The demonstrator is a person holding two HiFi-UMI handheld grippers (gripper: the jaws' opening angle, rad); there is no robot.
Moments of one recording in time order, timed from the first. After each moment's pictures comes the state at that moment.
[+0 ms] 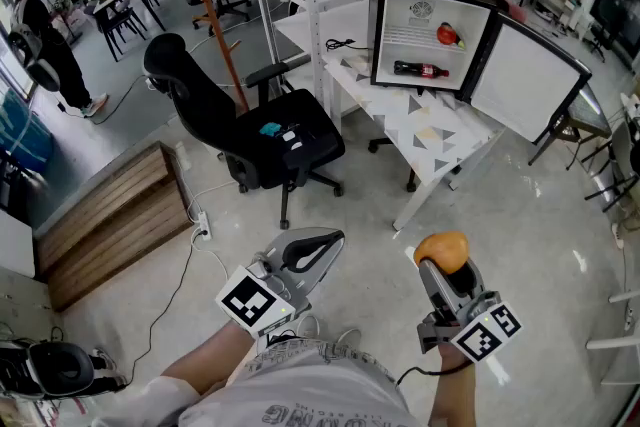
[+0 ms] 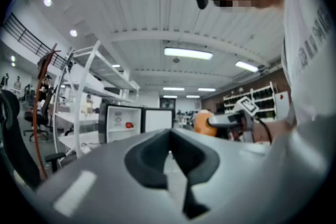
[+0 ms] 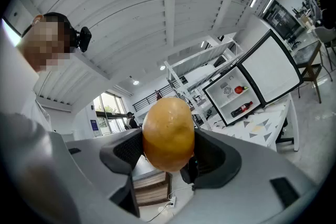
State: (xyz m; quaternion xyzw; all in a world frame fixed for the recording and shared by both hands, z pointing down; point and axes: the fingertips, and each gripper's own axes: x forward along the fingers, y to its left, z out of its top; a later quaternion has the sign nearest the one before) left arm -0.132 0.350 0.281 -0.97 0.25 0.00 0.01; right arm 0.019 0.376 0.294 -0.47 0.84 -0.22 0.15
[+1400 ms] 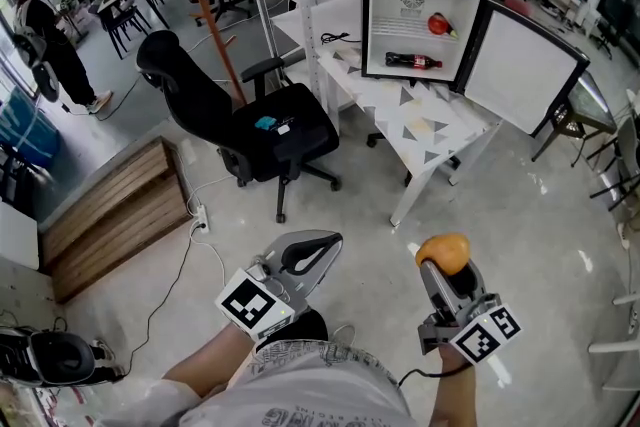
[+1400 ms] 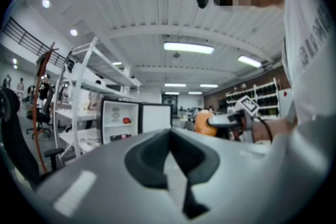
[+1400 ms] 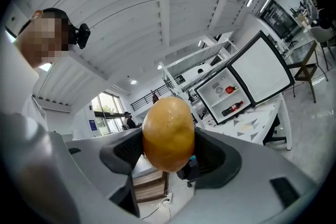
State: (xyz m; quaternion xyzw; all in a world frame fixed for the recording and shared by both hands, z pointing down) left arm -0.070 0.371 0.303 -0.96 0.27 -0.02 0.00; right arm 0.089 0.394 0.322 -0.47 0.84 -0.24 0.14
